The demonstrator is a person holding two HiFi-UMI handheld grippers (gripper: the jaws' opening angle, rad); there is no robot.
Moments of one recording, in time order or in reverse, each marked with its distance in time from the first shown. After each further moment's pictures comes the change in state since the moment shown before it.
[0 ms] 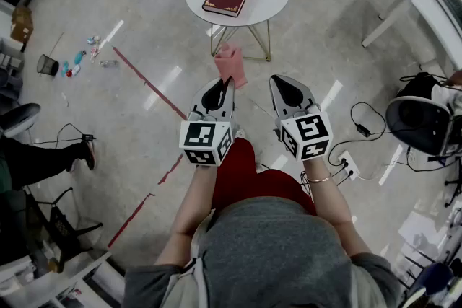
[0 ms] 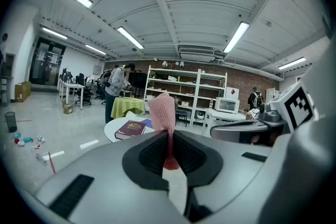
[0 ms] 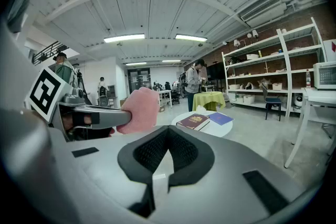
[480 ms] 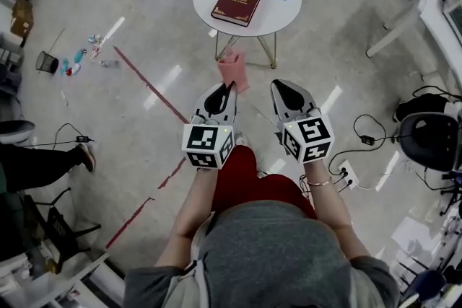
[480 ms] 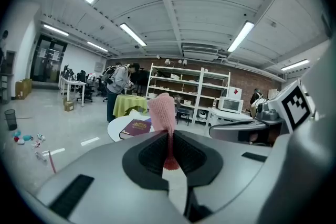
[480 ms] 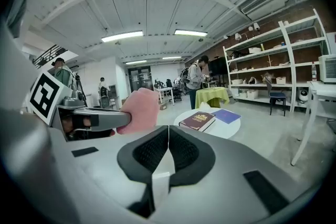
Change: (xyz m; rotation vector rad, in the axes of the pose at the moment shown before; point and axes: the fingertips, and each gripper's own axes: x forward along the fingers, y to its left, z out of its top) left arm 0.031 0.051 0.003 -0.015 0.019 0.002; right arm 0.063 -0.002 0.007 0.032 0.028 0.025
